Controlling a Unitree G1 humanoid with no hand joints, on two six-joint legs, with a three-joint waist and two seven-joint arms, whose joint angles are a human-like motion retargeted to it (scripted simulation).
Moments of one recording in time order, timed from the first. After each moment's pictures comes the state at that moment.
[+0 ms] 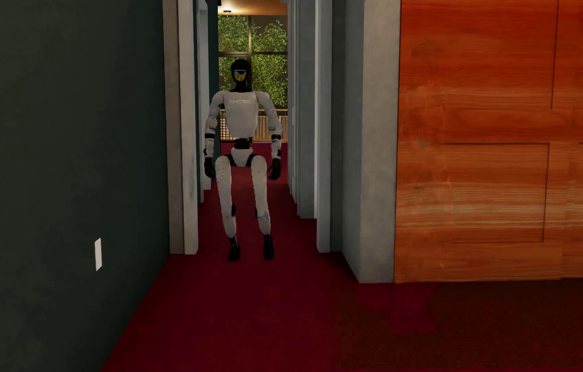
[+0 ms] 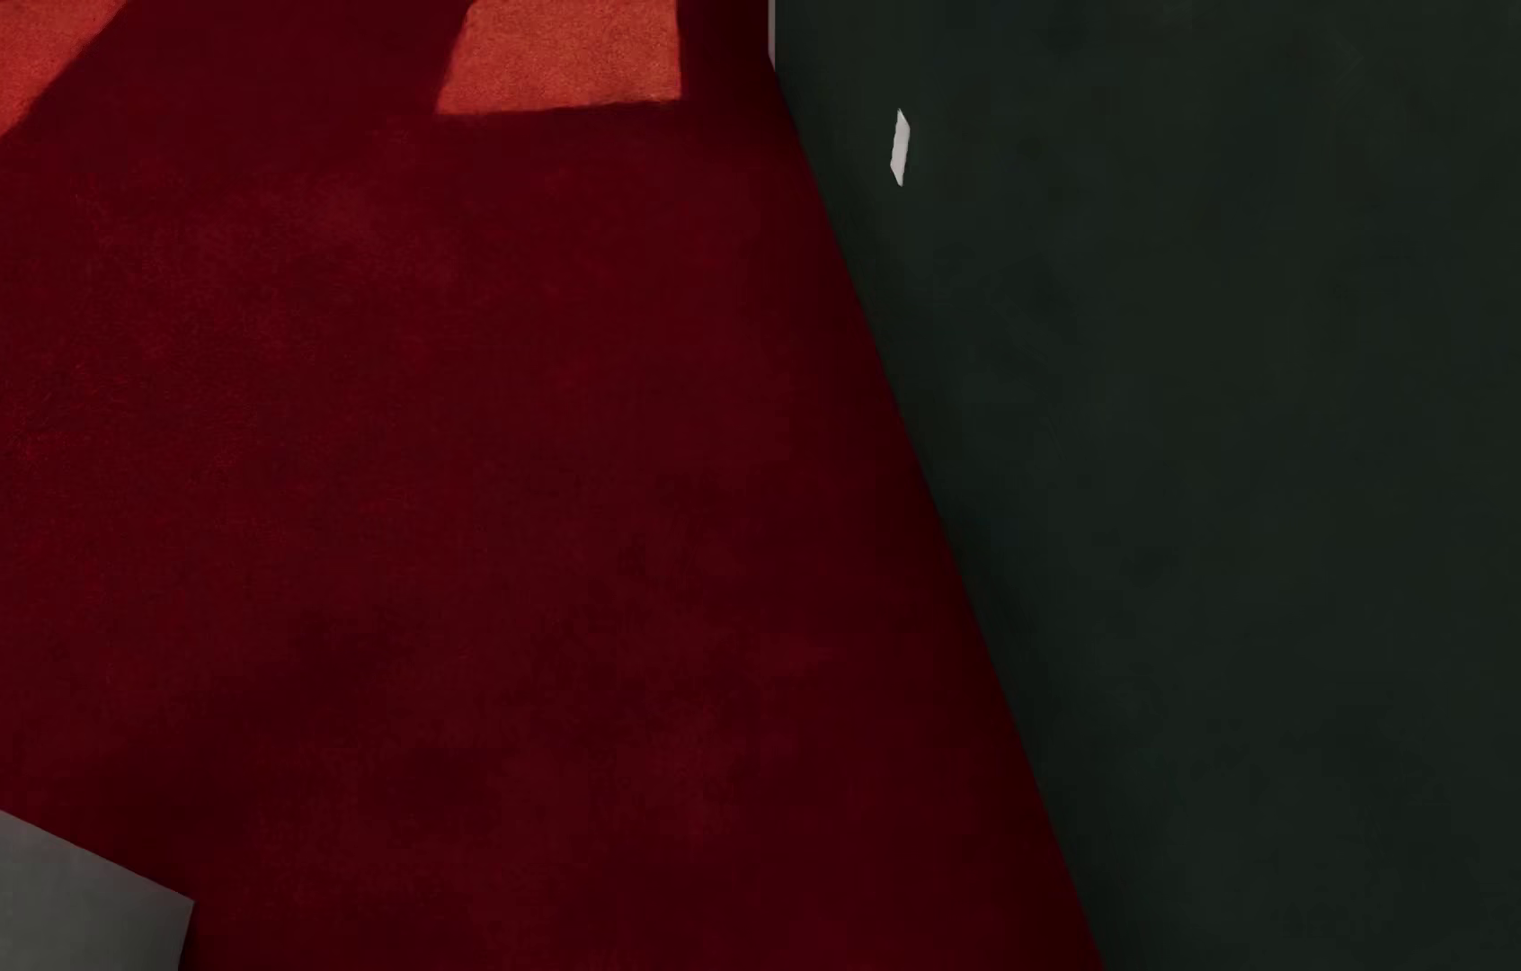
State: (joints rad) body -0.51 -0.14 0.00 0.15 0.12 0.02 0.00 0.00 -0.02 1.15 0.50 0.17 0.29 -0.12 -0.33 0.39 -0.42 0.00 0.00 -0.44 0.61 0.87 0.87 0.00 0.00 0.00 0.00 0.00 0.00
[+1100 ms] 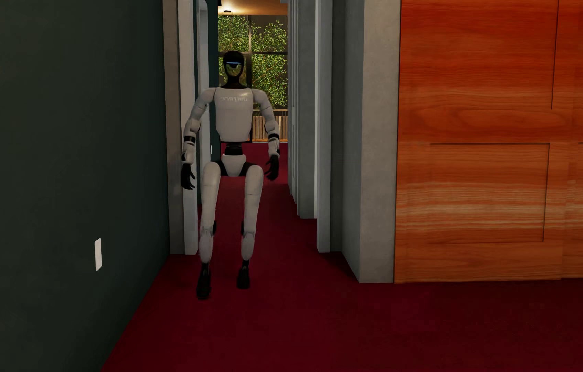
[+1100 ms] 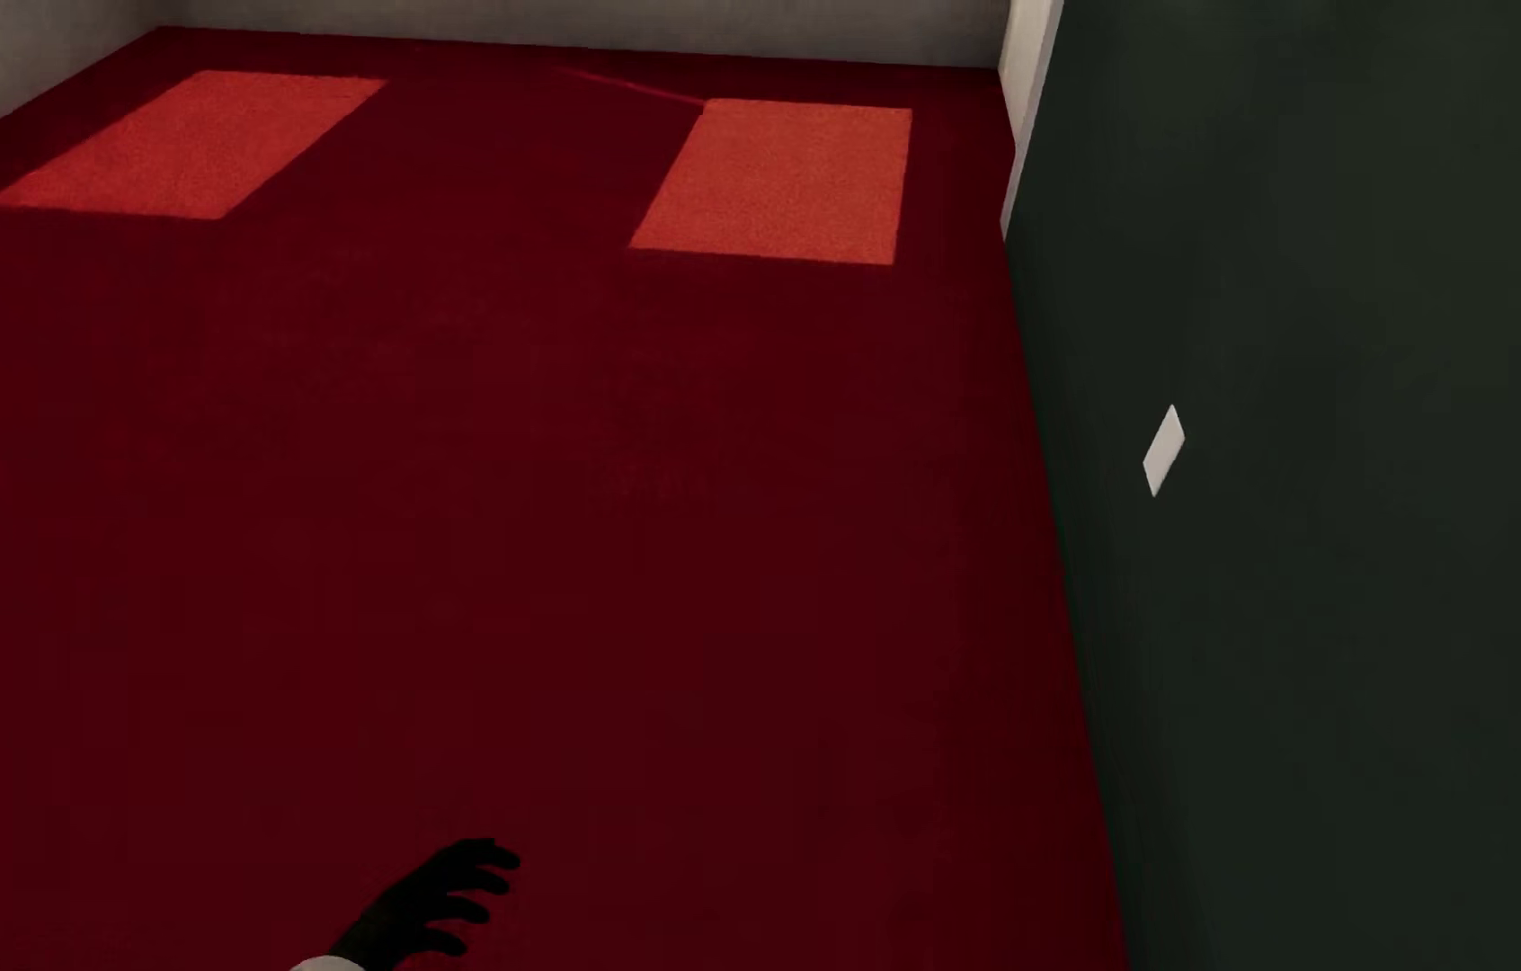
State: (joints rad) body -0.07 -0.50 0.03 -0.09 -0.07 0.01 0.00 0.00 -0.01 0.53 0.79 0.15 0.23 -0.20 0.12 0.41 -0.47 0.00 0.00 -0.36 0.44 0.47 0.80 0.00 0.00 0.00 0.00 0.00 0.00
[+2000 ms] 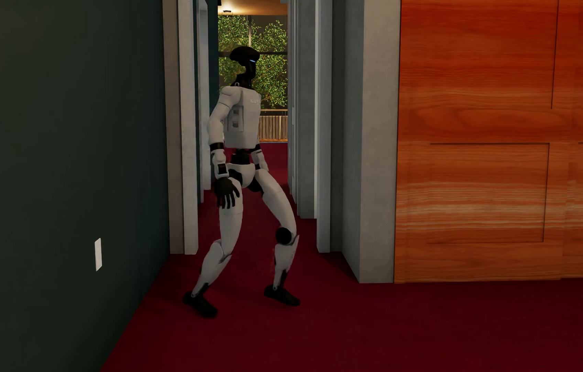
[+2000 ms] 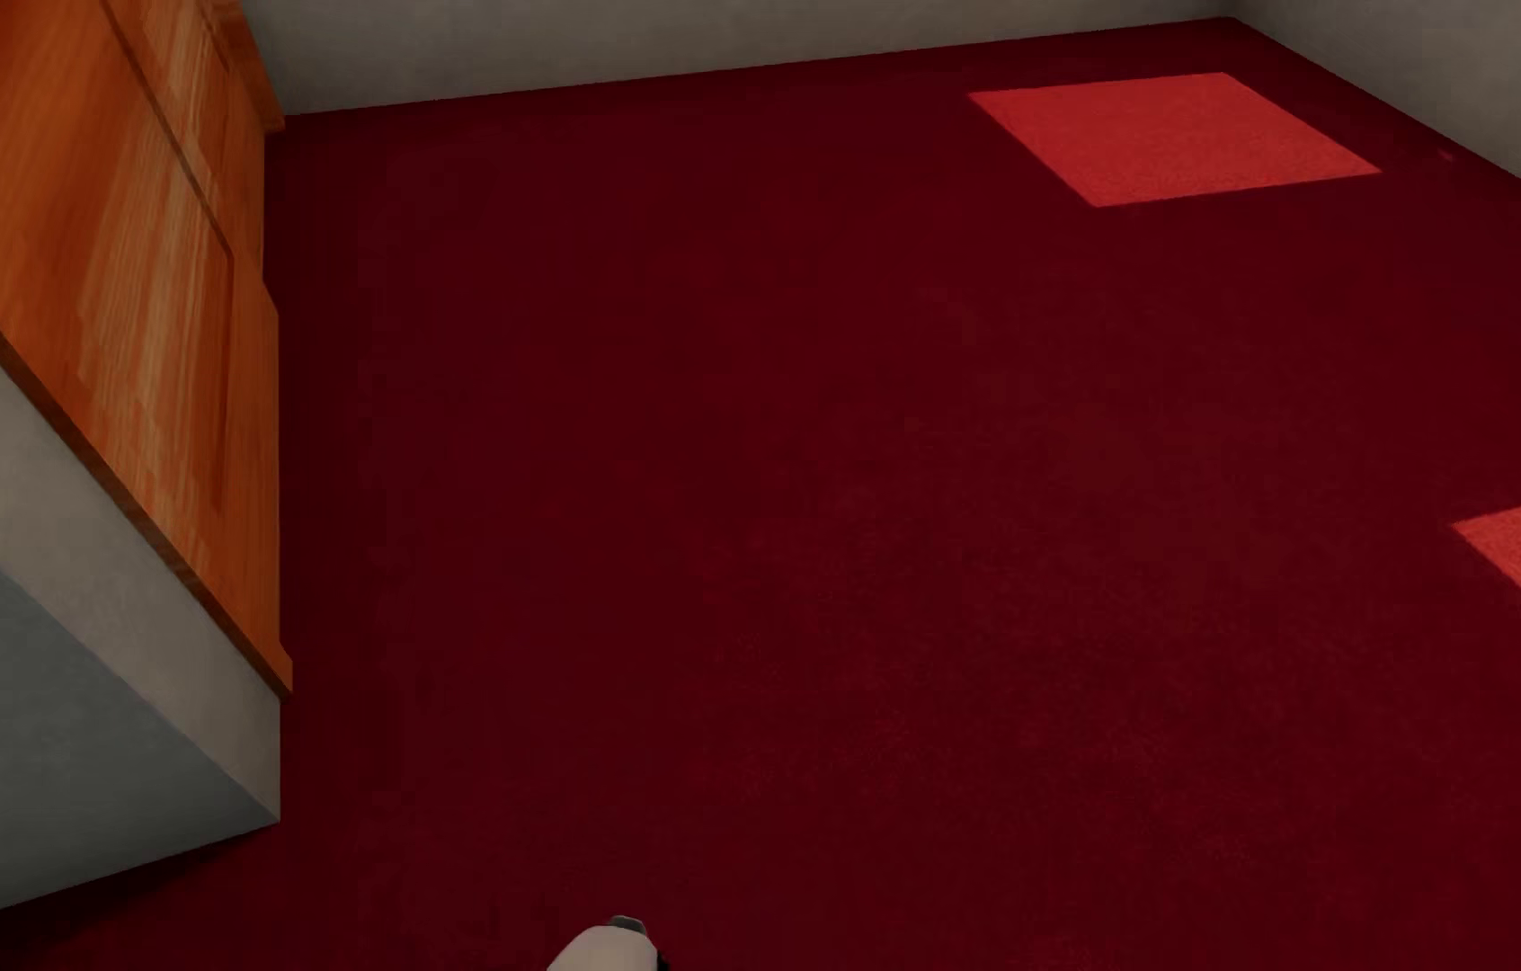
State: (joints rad) body -0.62 0.05 0.24 0.10 0.01 -0.04 0.00 0.00 -0.02 0.81 0.48 0.27 0.22 -0.07 -0.39 0.38 -0.53 0.00 0.00 -0.39 0.49 0.85 0.94 0.00 0.00 0.00 0.00 0.00 0.00
